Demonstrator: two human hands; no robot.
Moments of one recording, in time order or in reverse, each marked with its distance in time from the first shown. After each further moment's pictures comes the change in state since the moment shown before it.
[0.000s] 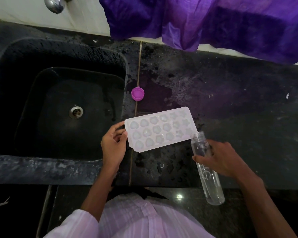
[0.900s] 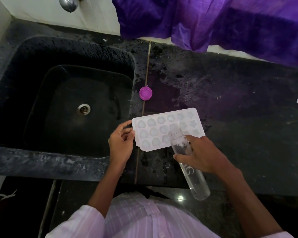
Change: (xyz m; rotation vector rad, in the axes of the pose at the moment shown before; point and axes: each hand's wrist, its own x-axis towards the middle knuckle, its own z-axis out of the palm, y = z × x) left_hand 0.002 -0.001 -0.002 0.020 -0.008 -0.010; right_hand 0.017 -0.062 0.016 0.004 -0.032 -0.174
